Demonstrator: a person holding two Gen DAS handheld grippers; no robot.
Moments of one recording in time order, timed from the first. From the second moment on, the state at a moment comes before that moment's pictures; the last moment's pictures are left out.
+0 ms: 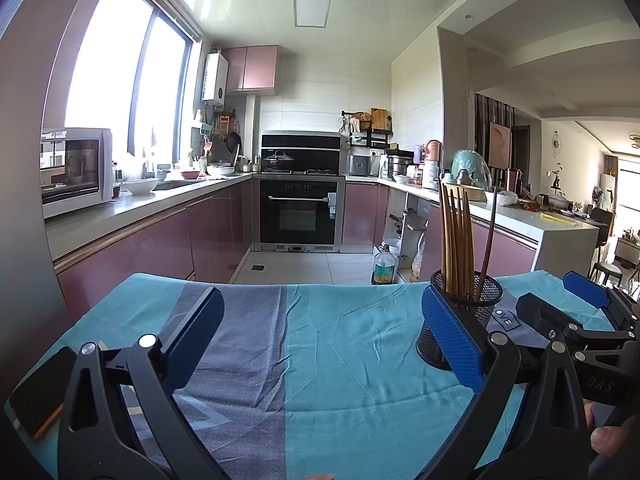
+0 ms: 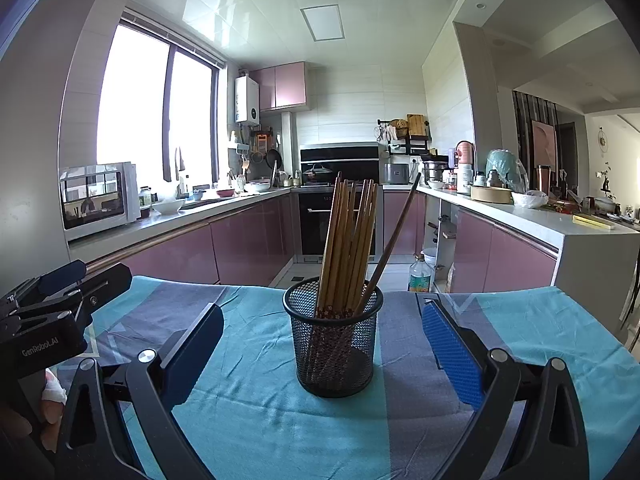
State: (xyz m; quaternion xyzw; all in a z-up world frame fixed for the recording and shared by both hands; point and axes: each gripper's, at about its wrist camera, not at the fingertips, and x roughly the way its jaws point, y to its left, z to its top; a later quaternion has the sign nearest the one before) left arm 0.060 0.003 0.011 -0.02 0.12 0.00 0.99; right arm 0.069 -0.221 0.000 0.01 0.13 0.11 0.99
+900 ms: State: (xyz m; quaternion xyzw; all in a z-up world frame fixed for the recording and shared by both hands) left arm 0.065 -0.003 0.000 -0.03 0.13 0.00 0.99; right arm 0.063 -0.222 0.004 0.02 0.11 0.10 0.99
